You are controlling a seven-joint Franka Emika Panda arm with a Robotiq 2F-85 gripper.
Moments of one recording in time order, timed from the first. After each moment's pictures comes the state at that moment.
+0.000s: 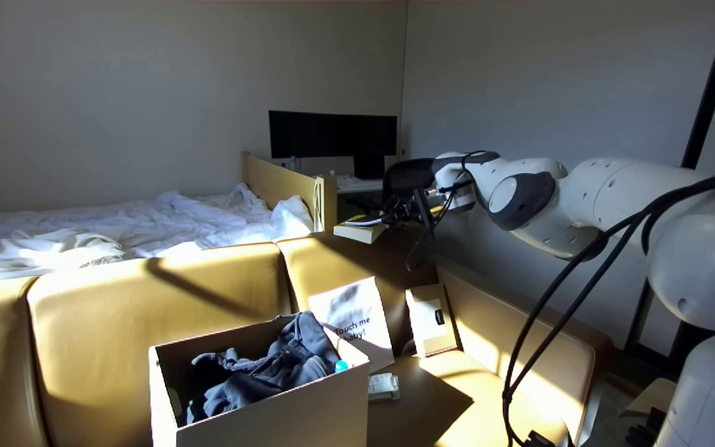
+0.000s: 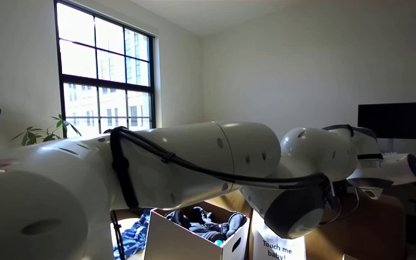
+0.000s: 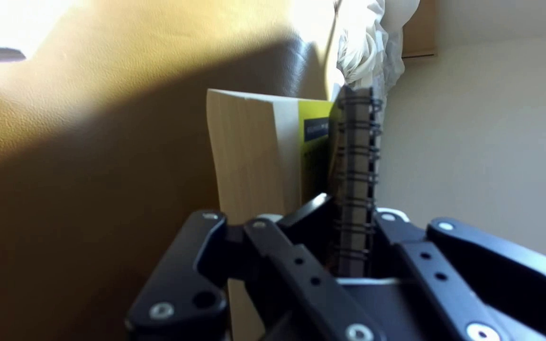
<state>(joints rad) -0.53 1.48 0.46 -0.40 0.76 1.98 0.02</state>
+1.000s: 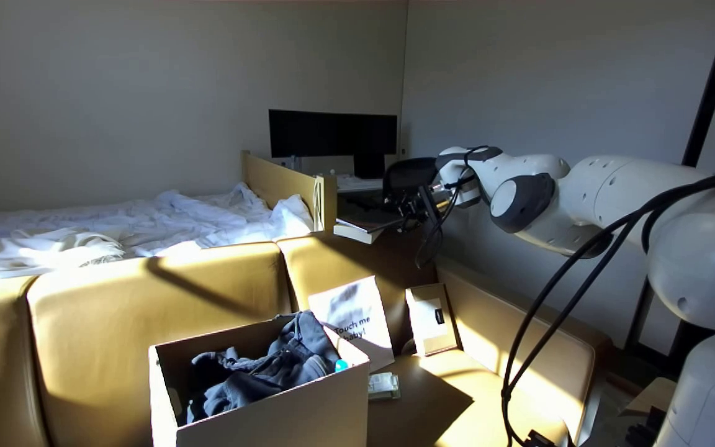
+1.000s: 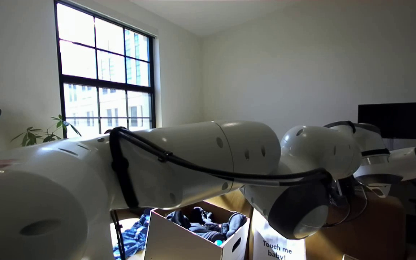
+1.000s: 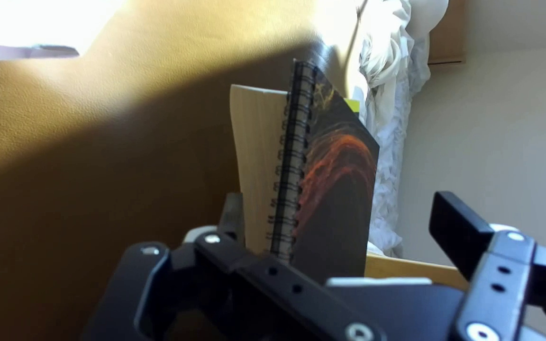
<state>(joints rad) -0.53 1.47 0.38 -0.37 0.76 1.92 0.05</state>
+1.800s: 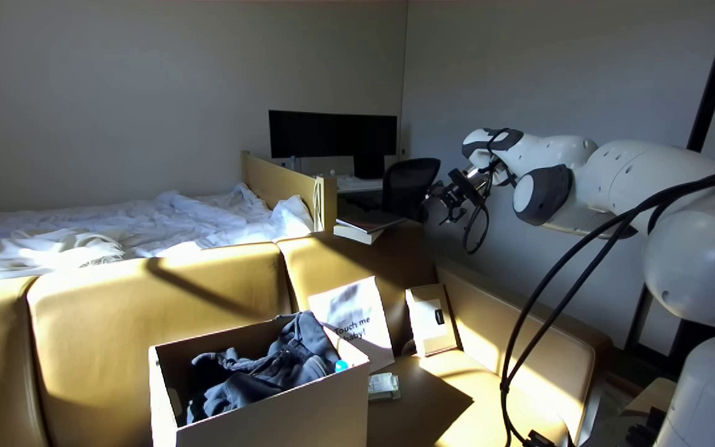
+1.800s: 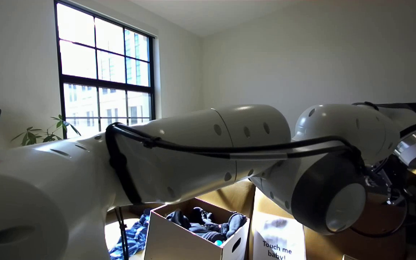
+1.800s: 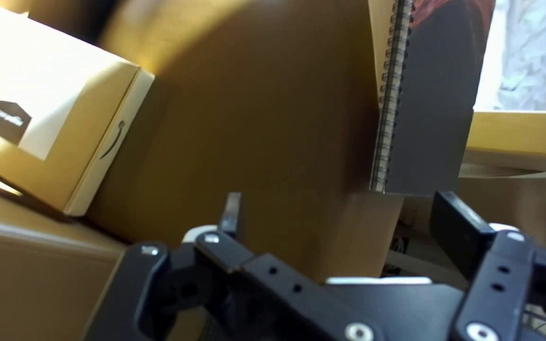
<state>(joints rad) -0.63 1.37 0.18 -0.35 0.57 1.89 0.32</state>
